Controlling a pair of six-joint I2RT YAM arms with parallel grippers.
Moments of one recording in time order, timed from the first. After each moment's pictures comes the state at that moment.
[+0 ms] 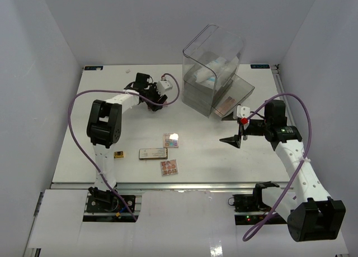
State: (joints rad) left arm -0.26 2.16 1.55 -0.26 0.40 0.67; right arm 0.11 0.99 0.83 -0.57 -1.14 -0.95
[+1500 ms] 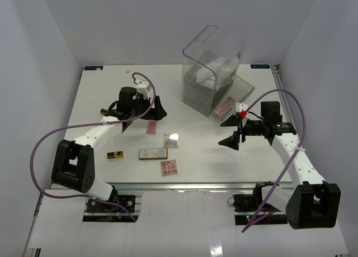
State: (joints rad) left arm -0.31 1.46 0.93 -0.01 0.41 -0.24; right arm 0.08 1.10 0.80 -0.58 -1.20 -0.84
